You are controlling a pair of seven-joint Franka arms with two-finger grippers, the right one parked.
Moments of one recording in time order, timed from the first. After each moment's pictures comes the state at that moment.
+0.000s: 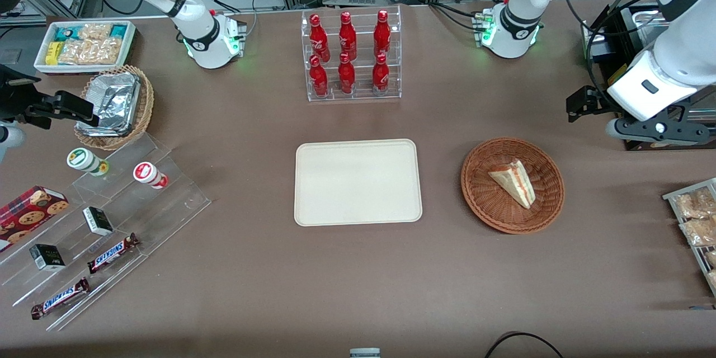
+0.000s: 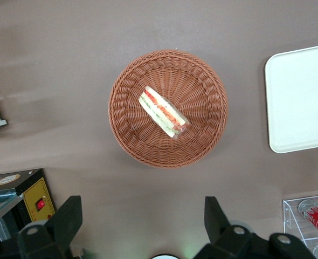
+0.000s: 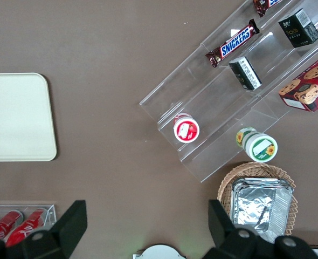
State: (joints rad) arm -0.10 0.03 -0.04 -1.59 0.03 1.52 0.01
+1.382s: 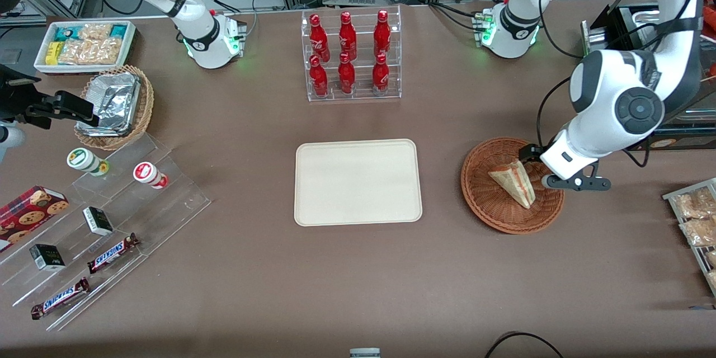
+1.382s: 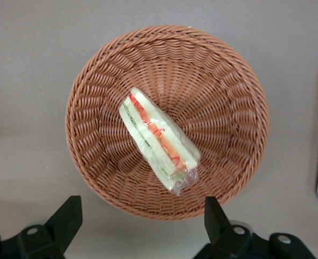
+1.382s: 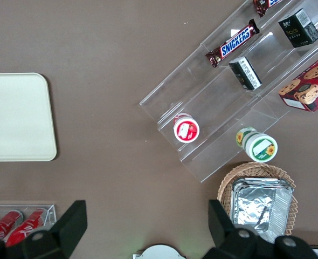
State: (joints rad) arm -0.10 0.13 -0.05 -2.03 0.03 2.04 -0.14
